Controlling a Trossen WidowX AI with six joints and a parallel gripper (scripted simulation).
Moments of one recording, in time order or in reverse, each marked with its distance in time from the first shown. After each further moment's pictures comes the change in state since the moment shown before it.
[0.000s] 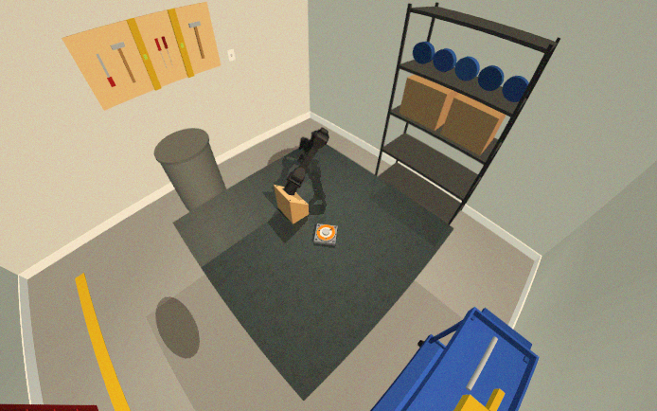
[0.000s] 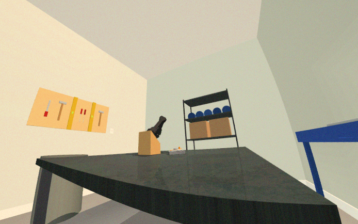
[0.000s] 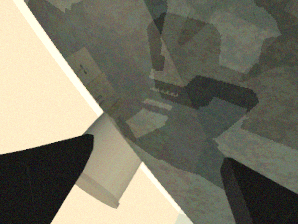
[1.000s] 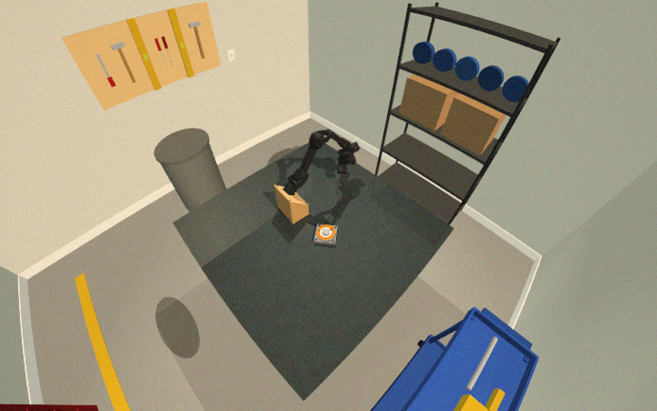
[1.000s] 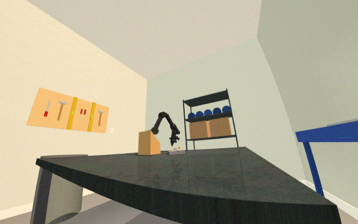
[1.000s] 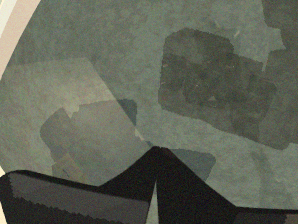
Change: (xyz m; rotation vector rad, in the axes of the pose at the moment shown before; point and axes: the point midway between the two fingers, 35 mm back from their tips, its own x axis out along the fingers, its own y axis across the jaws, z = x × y) arm -0.199 -0.156 0.190 0.131 -0.499 -0.021
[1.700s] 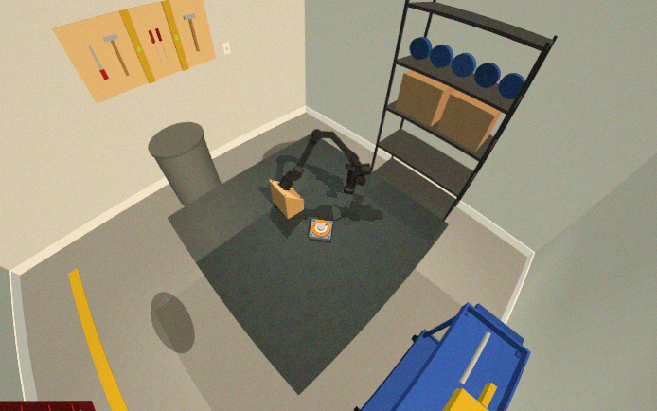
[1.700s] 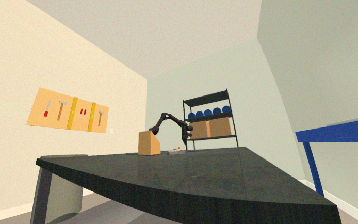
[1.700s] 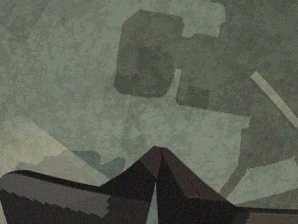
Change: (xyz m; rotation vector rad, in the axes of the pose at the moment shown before) arm -0.089 -0.246 0.080 0.241 -0.191 -0.296
